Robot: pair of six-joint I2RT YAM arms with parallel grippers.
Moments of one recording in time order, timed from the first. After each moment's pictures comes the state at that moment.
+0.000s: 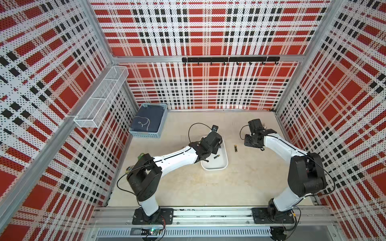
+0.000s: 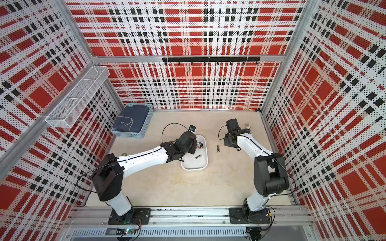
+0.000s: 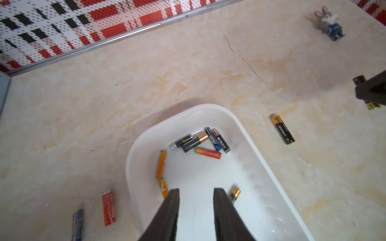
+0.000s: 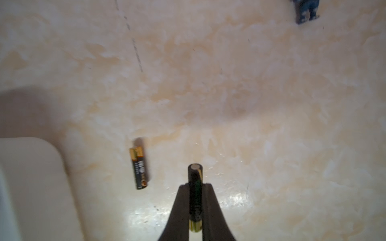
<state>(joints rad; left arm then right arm) -0.87 1.75 1.25 -0.27 -0.38 -0.27 0.21 1.67 1.15 -0.63 0.16 0.35</state>
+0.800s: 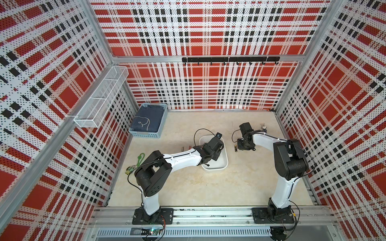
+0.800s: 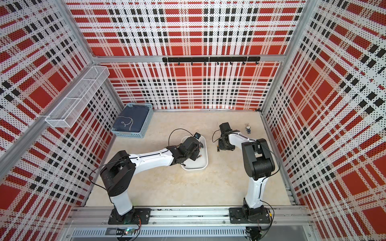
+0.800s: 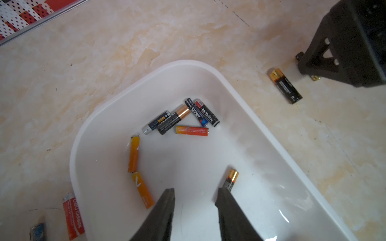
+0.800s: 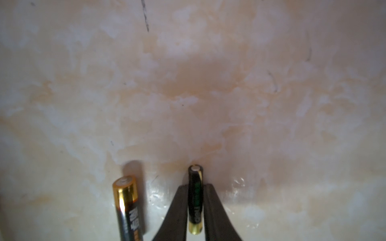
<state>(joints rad) -0.87 1.82 1.18 -0.21 -0.32 -0.20 0.24 1.91 1.21 -0.53 0.12 0.30</state>
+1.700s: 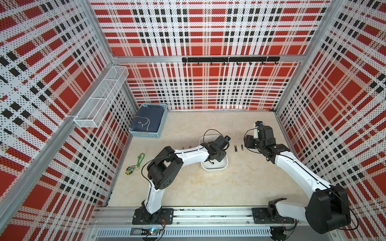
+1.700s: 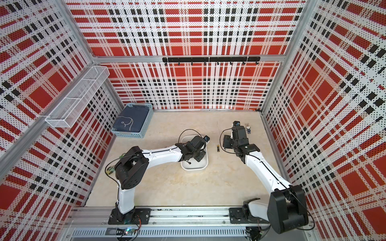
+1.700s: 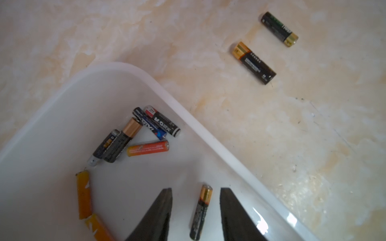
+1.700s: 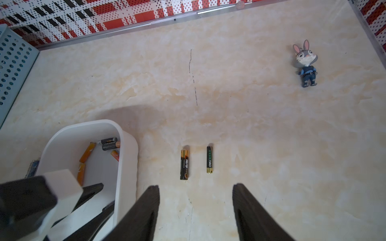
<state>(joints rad) -0.88 2.00 1.35 -0.30 -0.19 -0.02 0.24 1.23 0.85 -0.32 0.04 0.29</state>
